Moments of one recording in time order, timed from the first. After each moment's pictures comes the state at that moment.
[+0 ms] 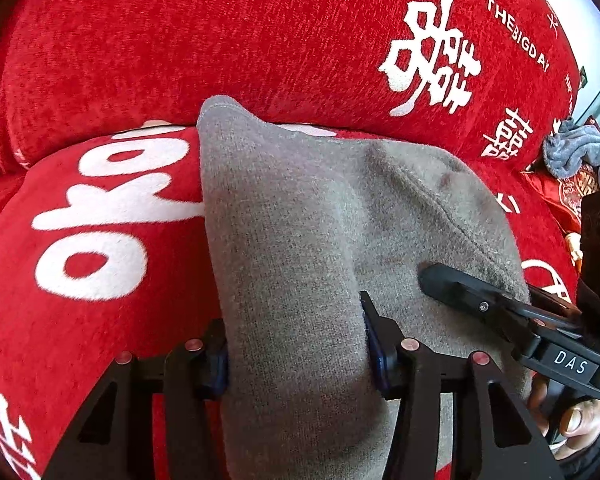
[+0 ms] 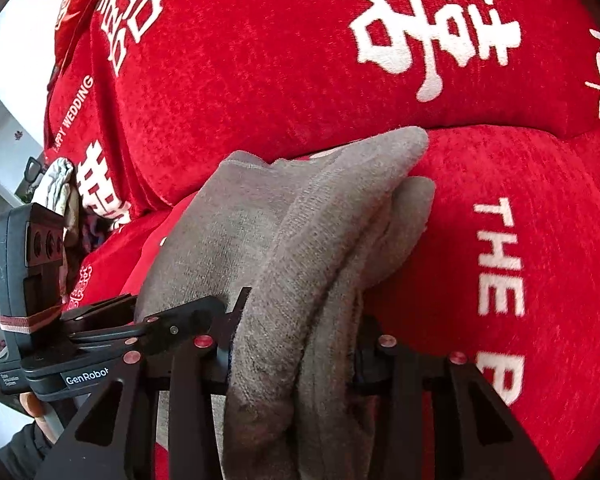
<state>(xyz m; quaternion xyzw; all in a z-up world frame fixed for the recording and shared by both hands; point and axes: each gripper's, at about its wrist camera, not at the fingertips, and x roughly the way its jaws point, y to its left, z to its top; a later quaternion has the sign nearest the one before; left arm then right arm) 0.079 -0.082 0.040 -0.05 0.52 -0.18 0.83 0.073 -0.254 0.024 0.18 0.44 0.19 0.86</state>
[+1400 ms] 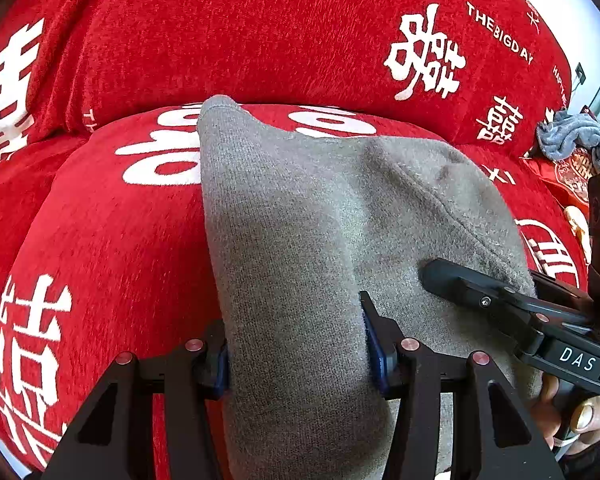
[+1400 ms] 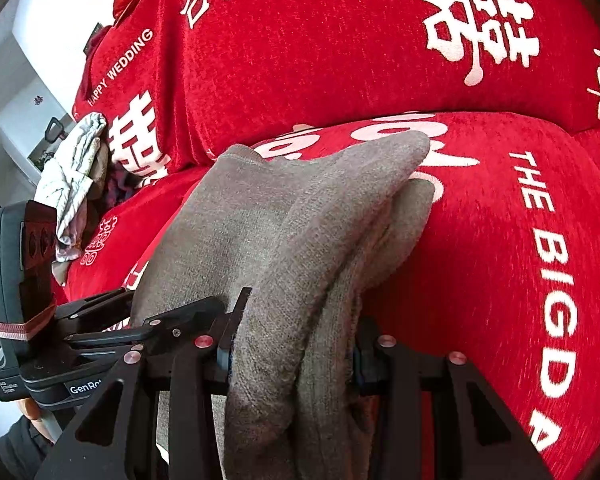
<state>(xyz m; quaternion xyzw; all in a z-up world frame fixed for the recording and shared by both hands) -0.038 -0.027 0.054 -0.04 0.50 -0.15 0.86 -0.024 -0.194 0.036 0.14 0.43 0.22 0.86</state>
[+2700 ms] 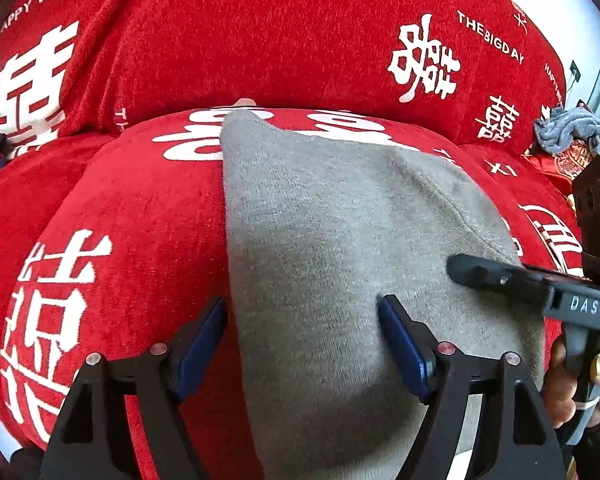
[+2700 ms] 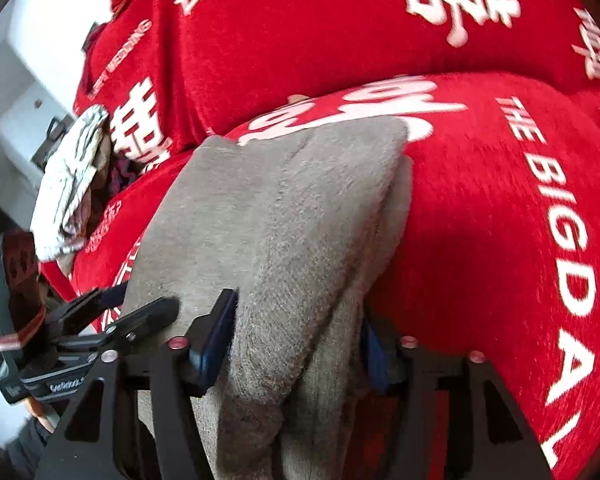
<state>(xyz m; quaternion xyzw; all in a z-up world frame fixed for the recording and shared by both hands) -0.098 0.001 0.047 -0.03 0.45 -0.13 0.88 -0.053 -0.210 0.008 0.17 0.45 0.23 0.85</state>
